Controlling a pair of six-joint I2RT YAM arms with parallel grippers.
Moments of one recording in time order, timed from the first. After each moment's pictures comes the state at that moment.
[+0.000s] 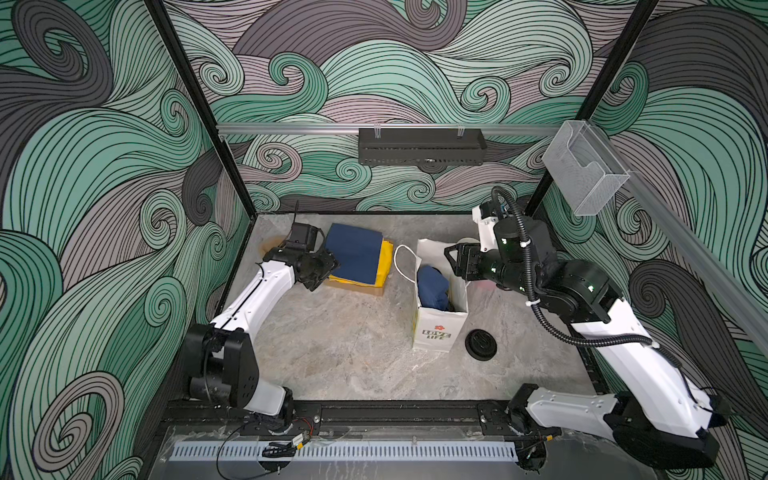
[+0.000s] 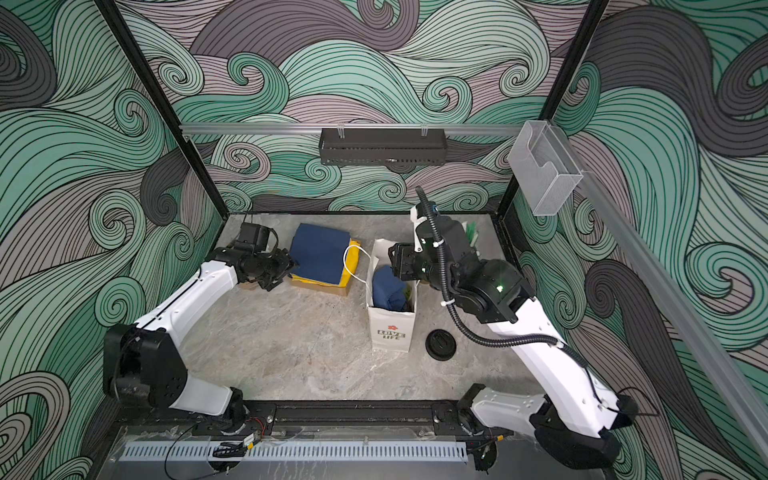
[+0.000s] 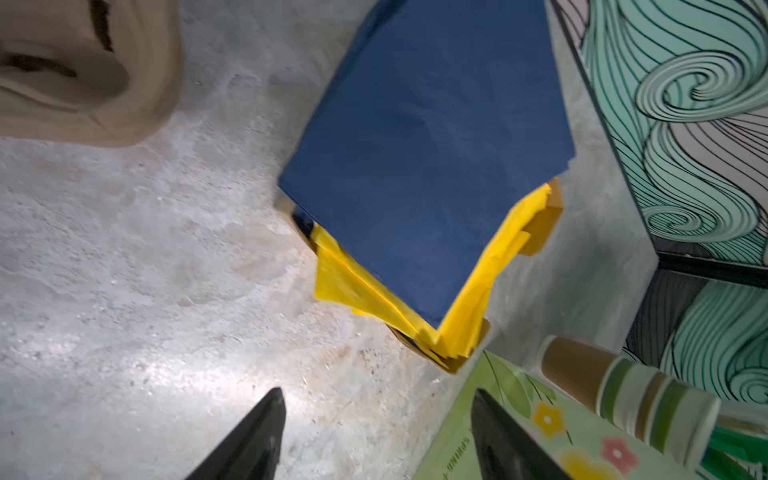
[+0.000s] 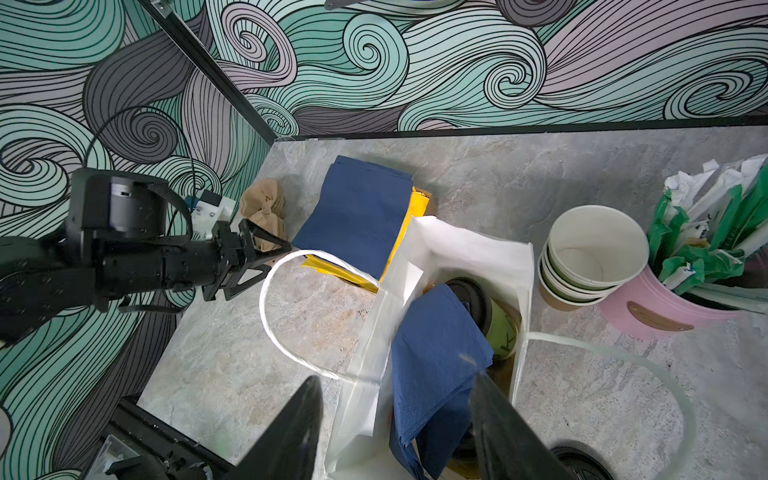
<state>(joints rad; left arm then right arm) -0.14 1.50 1.18 -0.72 0.19 -0.85 0.75 1.19 1.64 -1.04 0.20 0.49</state>
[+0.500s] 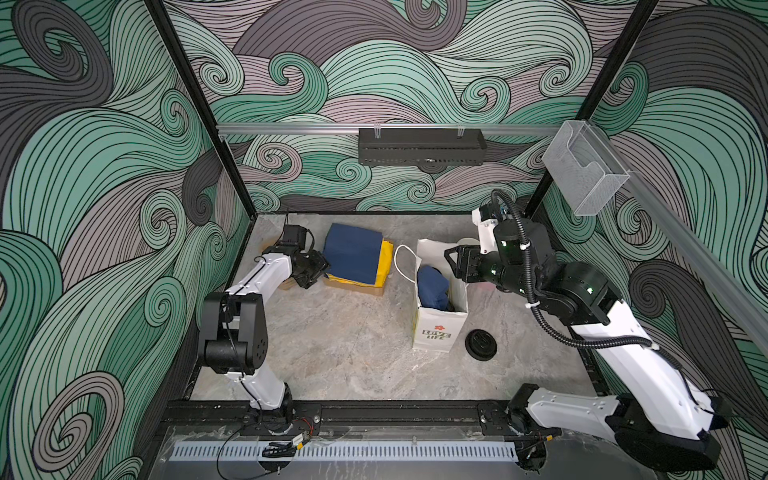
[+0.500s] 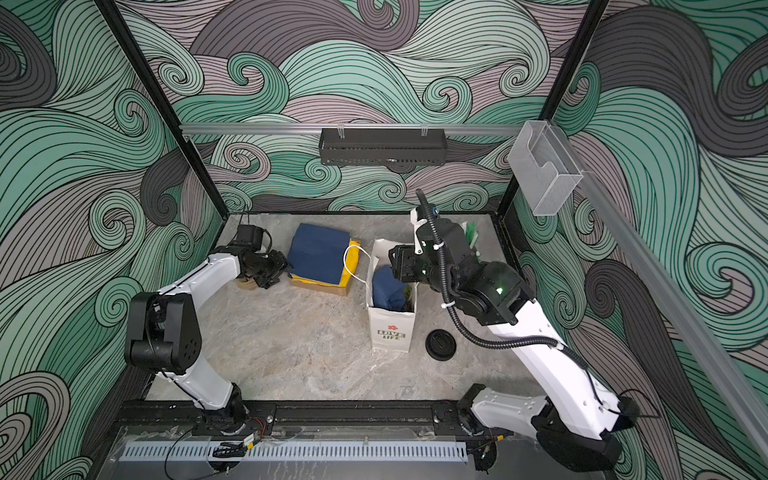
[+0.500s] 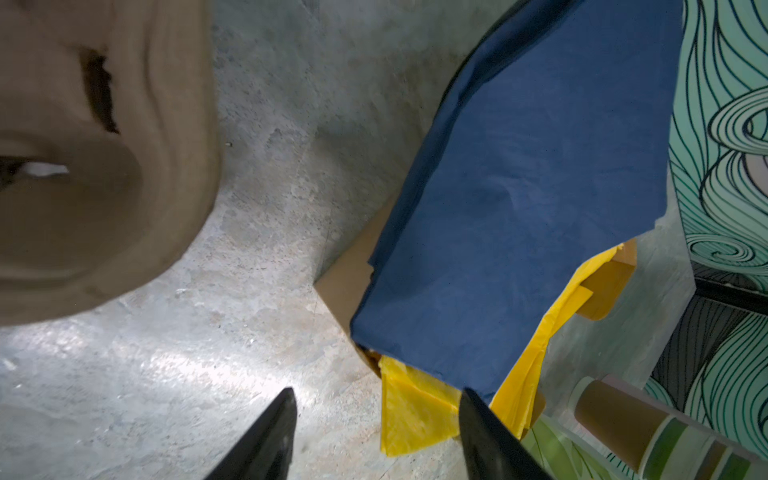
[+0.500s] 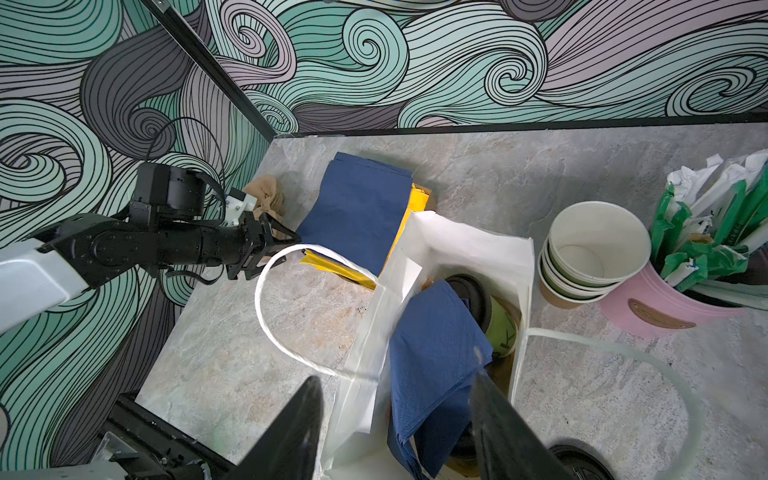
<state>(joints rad) -0.04 1.69 1.18 -0.59 0.26 -0.77 0.75 1.18 1.62 -1.03 0.19 0.49</state>
